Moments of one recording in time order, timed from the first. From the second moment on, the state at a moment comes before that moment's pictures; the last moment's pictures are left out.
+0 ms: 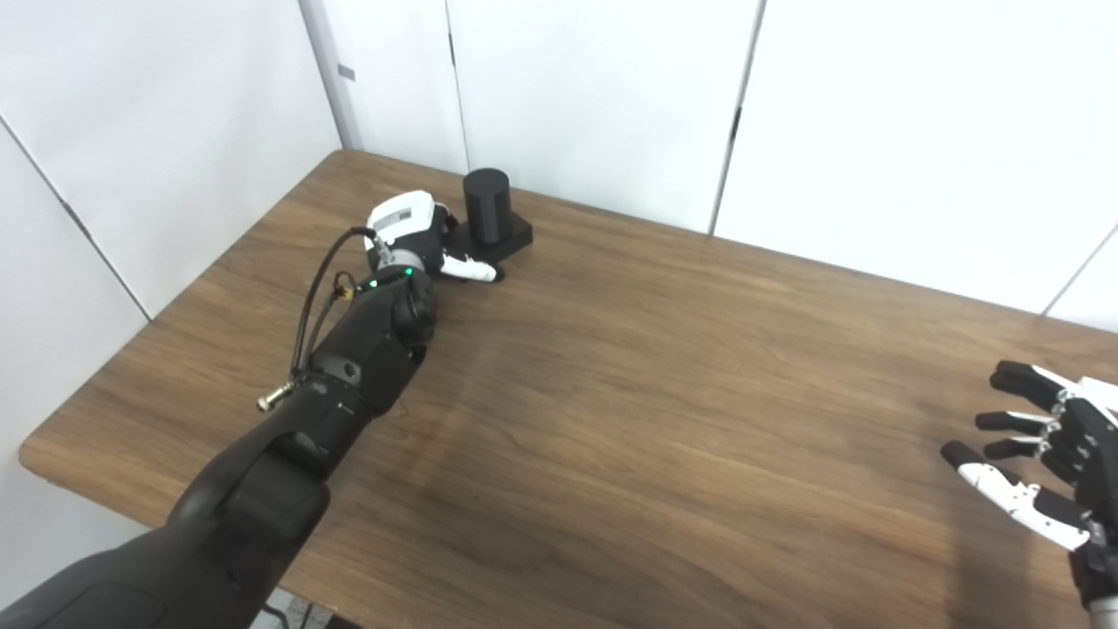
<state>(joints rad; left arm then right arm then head) -0.54 0.48 -0.17 0.55 0.68 0.46 0.02 -0.03 -0.19 -0.03 -0.31 -0.19 0.15 0.03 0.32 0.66</state>
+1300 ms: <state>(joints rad) -0.46 0.52 -0.19 0.43 0.51 0.26 -0.09 -0.03 -0.19 -0.05 -0.32 -0.18 0.16 0.03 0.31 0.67</state>
